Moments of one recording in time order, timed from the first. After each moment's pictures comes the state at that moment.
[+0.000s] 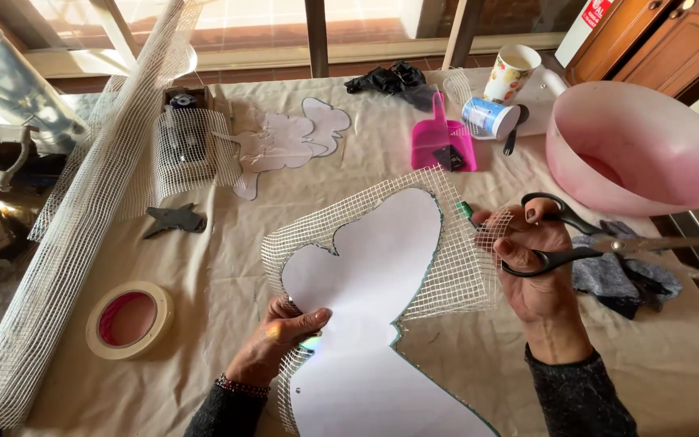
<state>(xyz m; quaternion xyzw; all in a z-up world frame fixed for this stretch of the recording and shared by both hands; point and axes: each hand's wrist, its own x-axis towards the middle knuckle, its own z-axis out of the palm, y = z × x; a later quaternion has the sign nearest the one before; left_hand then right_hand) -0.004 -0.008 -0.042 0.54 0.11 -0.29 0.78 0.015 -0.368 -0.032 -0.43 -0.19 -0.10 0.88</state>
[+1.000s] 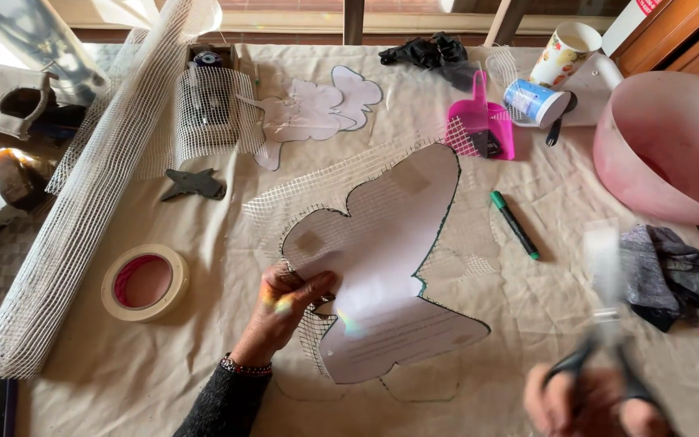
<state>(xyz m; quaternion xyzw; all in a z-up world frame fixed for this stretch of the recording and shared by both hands) 0.007 0.013 -0.109 0.57 -0.03 -0.10 0.82 -0.120 -0.435 -0.063 -0.46 -0.17 0.22 0.84</state>
